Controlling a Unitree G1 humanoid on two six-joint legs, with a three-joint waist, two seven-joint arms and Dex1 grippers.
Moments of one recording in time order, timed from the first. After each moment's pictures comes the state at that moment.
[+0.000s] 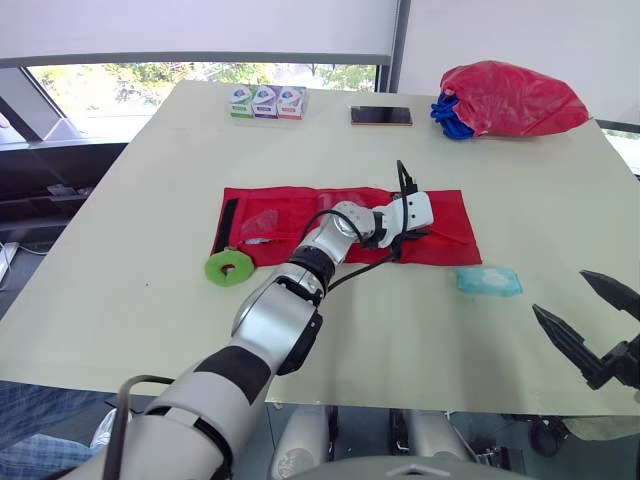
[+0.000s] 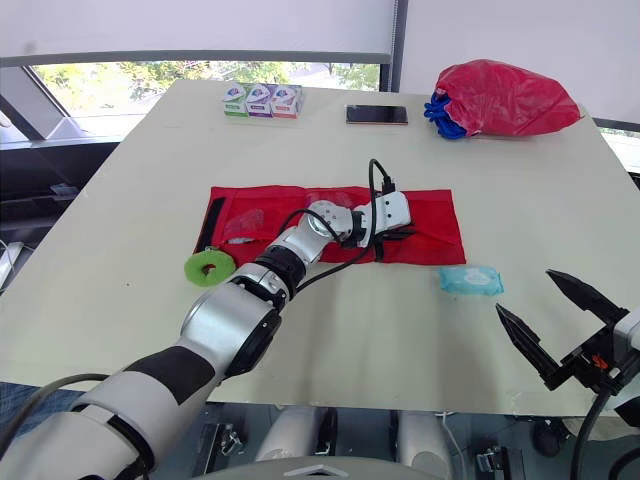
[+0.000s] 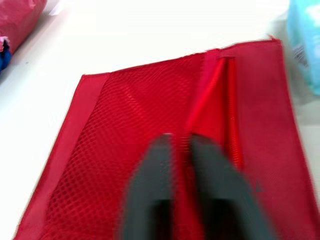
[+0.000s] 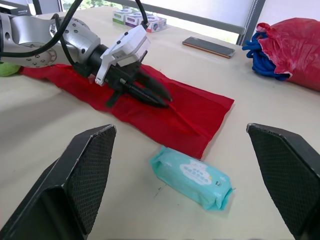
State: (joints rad) left arm -1.14 0.01 -0.28 1.24 0.23 -0.32 -0.81; right arm 0.64 -0.51 -0.66 -0.78 0.71 0.26 0.74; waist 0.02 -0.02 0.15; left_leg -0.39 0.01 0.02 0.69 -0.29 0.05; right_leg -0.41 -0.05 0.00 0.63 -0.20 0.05
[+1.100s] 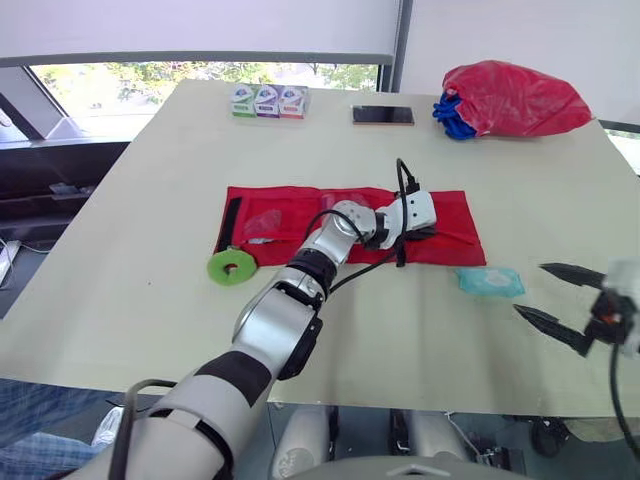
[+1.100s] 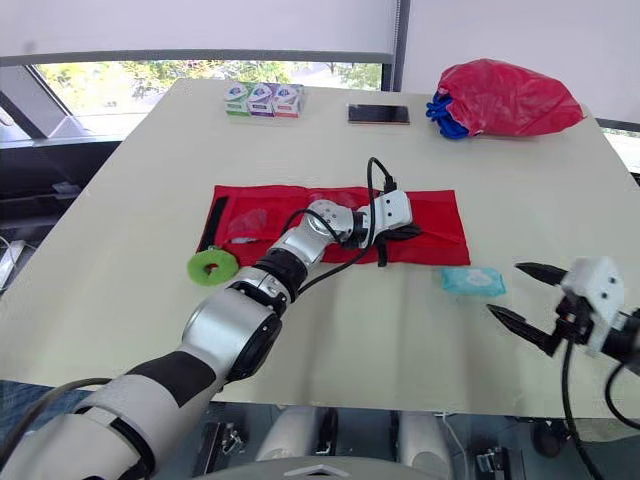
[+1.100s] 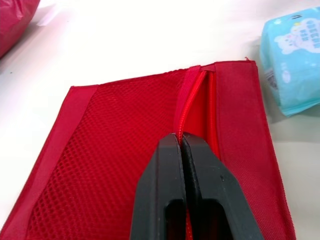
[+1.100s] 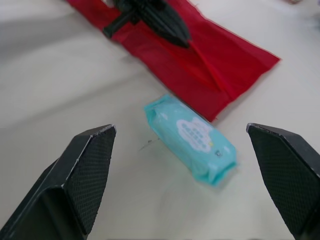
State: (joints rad) left arm -1.11 -0.01 -0.24 1.15 0.21 -0.27 -0.89; right arm 0.21 -0.86 -0.37 -0.31 0.50 0.28 0.99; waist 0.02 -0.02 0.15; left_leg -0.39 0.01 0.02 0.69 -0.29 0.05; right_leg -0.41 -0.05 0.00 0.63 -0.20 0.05
